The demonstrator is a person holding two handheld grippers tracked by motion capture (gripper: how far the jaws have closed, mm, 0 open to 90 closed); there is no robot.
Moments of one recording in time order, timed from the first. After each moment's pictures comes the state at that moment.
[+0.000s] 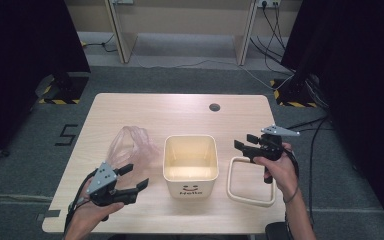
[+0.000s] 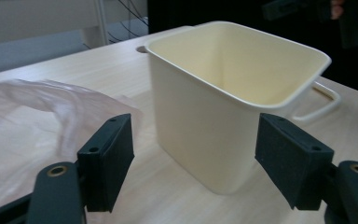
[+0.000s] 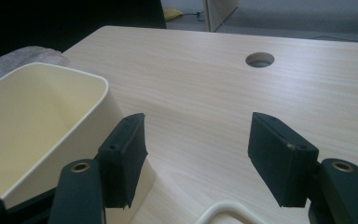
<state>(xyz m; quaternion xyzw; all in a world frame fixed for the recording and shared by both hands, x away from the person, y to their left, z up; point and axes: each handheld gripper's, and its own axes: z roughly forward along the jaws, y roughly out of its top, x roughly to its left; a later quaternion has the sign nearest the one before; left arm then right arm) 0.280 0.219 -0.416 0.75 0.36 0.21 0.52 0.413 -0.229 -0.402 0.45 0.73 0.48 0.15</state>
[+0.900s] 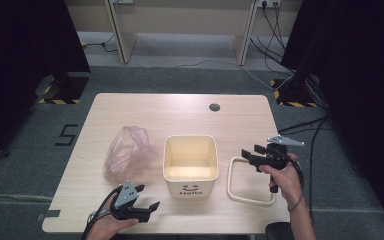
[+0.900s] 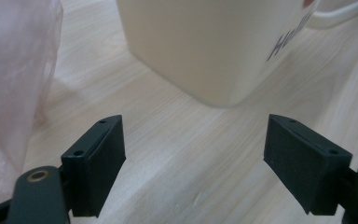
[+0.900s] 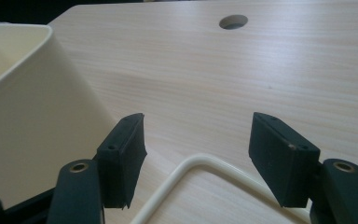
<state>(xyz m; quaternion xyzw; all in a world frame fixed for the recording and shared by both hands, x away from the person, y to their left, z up) 0.281 0.201 -0.500 0.81 0.36 0.17 0.43 0.403 -0.250 -0.432 0.50 0.73 0.45 0.15</state>
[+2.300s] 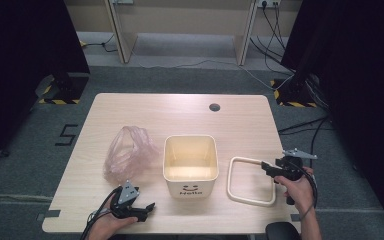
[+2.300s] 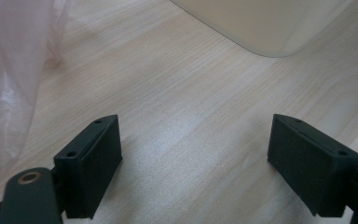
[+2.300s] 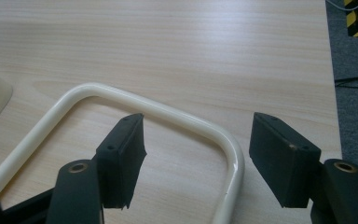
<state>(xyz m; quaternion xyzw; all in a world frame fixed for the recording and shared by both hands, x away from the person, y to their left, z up) 0.291 0.210 -0.523 0.82 0.39 0.17 0.38 0.392 -0.307 -0.478 0.57 0.71 0.36 0.19</state>
